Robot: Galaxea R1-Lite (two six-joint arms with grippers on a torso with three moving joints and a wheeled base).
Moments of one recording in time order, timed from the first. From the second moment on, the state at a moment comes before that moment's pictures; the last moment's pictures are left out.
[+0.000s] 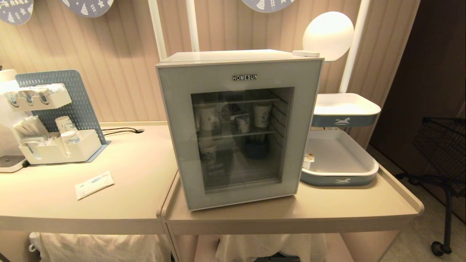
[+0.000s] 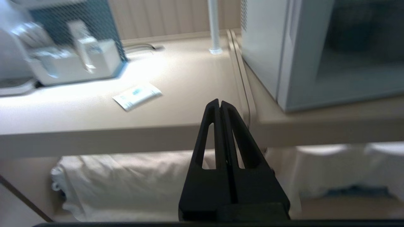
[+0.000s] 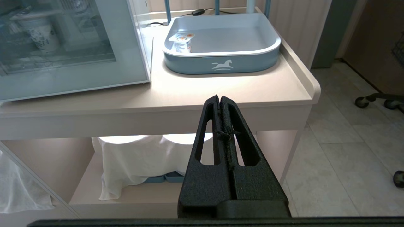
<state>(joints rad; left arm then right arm) 0.00 0.01 -0.12 0.06 0.04 0.09 0.00 0.00 -0.02 0.05 0.00 0.00</state>
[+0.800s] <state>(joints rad) -0.06 0.79 -1.04 0.40 -0.23 -0.15 0.00 0.00 -0.02 0.05 0.00 0.00</state>
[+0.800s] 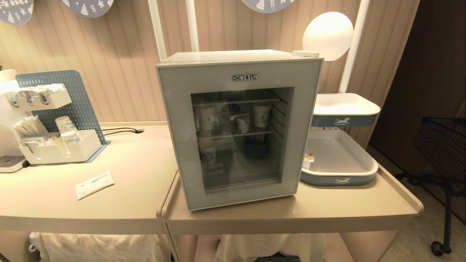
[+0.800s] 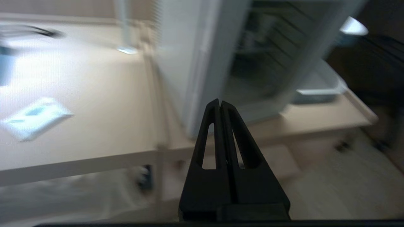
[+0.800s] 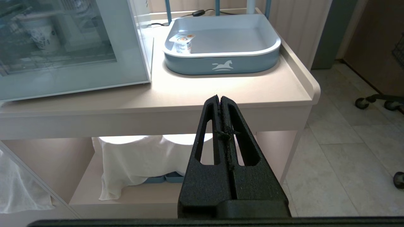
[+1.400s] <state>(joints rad) 0.12 1.41 -0.96 0.05 -1.03 -0.05 0.00 0.00 -0.02 0.05 0.00 0.00</state>
